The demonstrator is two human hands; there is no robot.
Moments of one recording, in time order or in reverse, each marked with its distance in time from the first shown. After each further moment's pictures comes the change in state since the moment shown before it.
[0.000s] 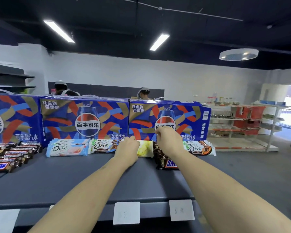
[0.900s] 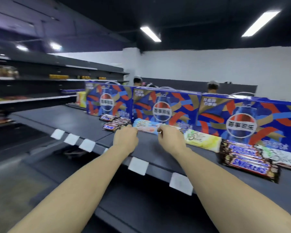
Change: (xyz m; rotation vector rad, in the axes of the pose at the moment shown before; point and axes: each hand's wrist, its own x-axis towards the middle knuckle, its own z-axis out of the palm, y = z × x) left_hand -0.167 -0.119 -0.071 0.216 0.067 -0.591; right_hand -0.051 -0.174 0.035 0.350 -0.207 -0.416
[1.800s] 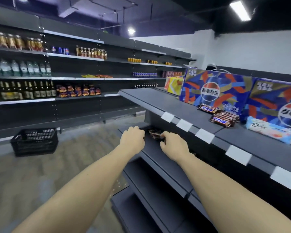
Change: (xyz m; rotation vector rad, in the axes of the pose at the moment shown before) left_hand -0.171 -0.358 -0.015 0.098 -0.165 -0.321; right_hand -0.038 -0.359 0.179 0.167 -0.326 -0.302
